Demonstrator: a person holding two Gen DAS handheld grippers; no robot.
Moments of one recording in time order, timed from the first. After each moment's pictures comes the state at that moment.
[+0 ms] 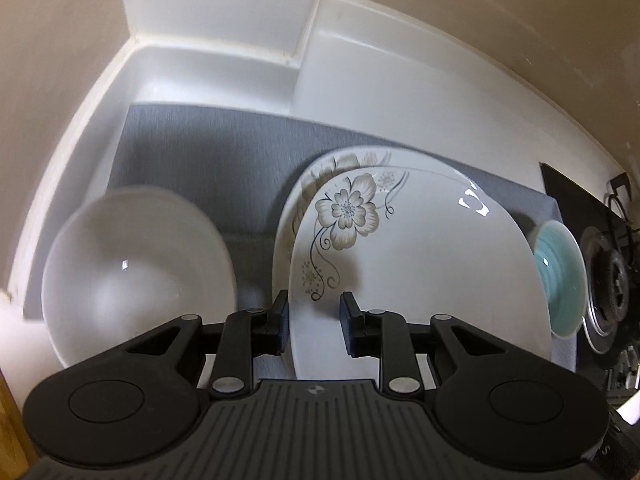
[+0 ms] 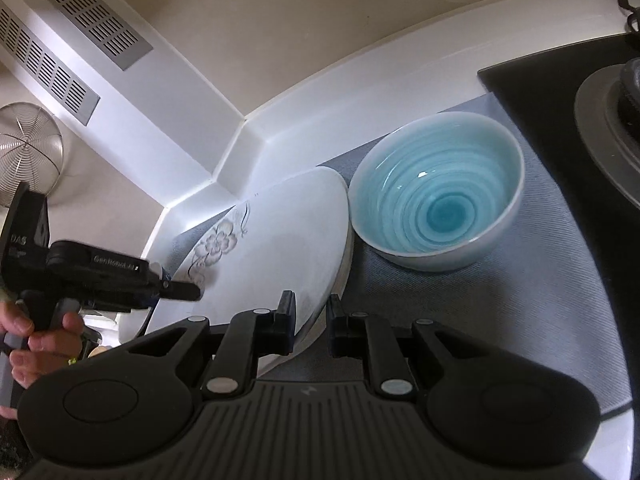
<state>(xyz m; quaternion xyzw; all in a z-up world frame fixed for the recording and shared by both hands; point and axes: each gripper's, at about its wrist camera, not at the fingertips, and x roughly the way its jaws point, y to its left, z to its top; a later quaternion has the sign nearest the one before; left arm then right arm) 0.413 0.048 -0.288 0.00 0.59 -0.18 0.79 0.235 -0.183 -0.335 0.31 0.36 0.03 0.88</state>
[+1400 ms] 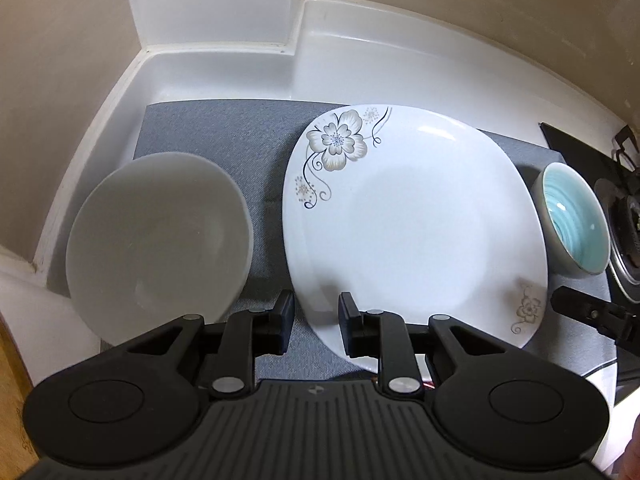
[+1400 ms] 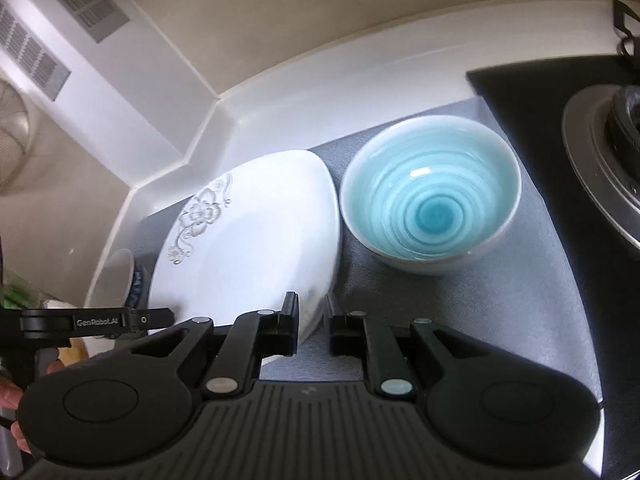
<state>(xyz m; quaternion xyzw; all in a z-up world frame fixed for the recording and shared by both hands) 0.359 0.056 -0.289 0.06 0.54 -0.18 0.82 0.247 -0.170 -0.315 0.26 0.42 -0.01 0.87</state>
